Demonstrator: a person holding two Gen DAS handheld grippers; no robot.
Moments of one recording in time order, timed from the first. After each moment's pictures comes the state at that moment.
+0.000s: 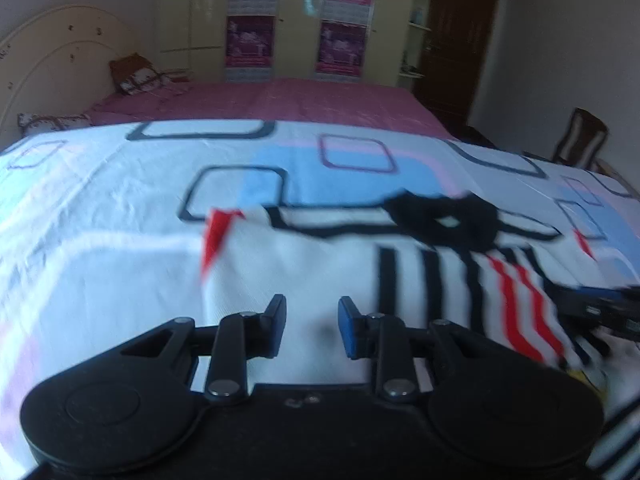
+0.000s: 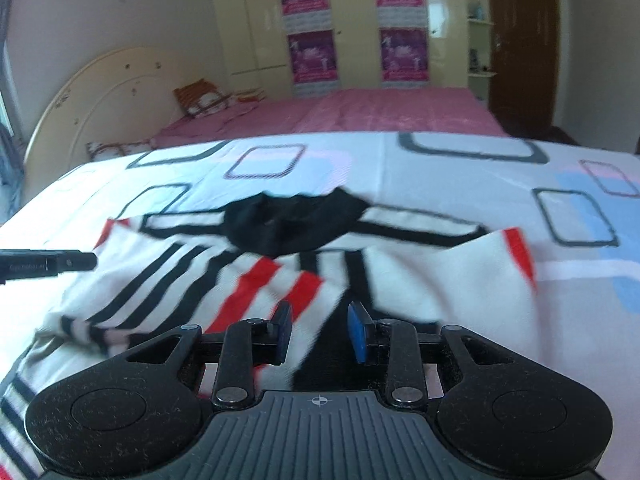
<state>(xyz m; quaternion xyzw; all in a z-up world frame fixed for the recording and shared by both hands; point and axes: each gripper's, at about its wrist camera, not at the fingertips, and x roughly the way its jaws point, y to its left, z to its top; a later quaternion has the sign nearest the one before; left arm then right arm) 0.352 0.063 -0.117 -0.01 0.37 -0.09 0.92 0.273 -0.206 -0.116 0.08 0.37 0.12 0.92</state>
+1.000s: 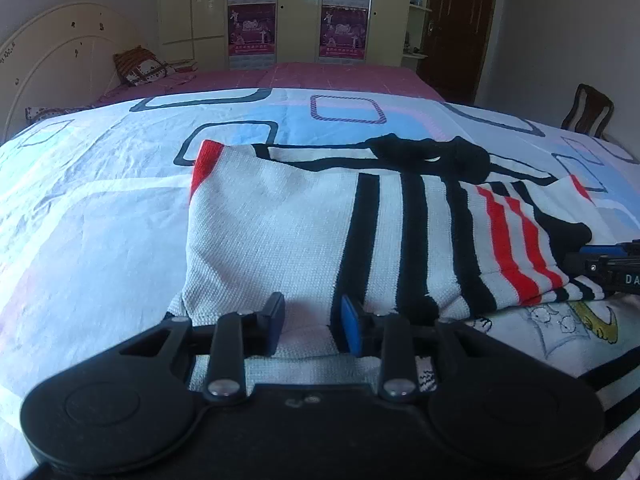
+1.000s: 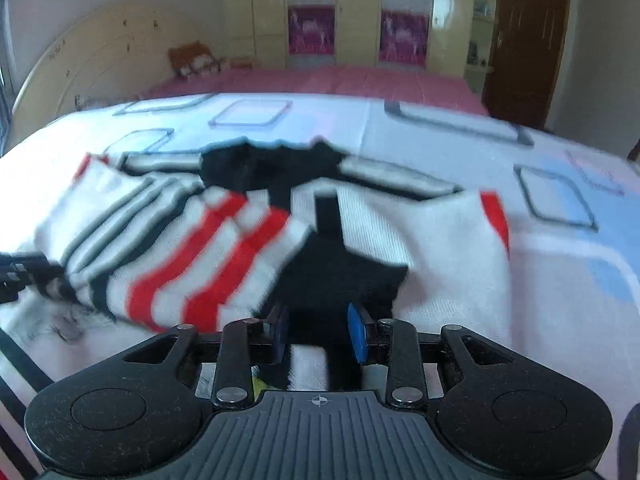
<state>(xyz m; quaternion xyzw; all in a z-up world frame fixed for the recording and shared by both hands) 0.318 0.044 -0.146 0.02 0.39 -0.07 0.92 0.261 -0.224 -0.142 0.03 0.40 0.11 0.91</state>
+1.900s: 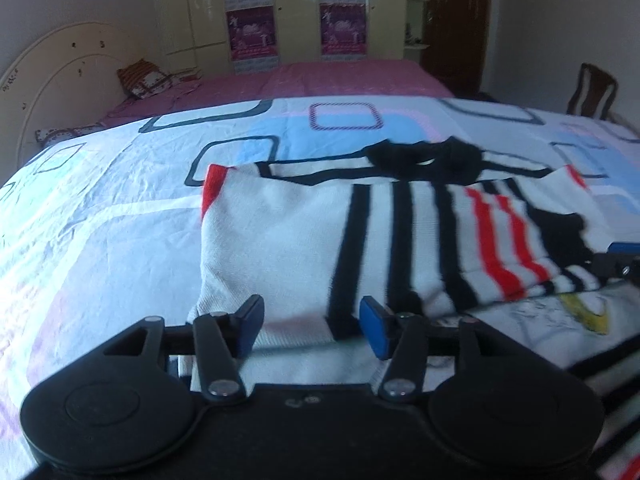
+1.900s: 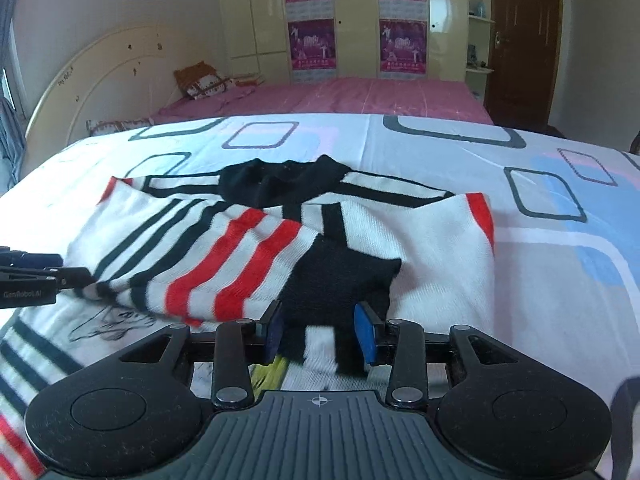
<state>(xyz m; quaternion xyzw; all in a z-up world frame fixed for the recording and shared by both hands) 0.299 0.033 -0.115 0.05 0.39 -0.06 0.92 0.215 -0.228 -0.109 0.06 0.38 0.10 0.92</state>
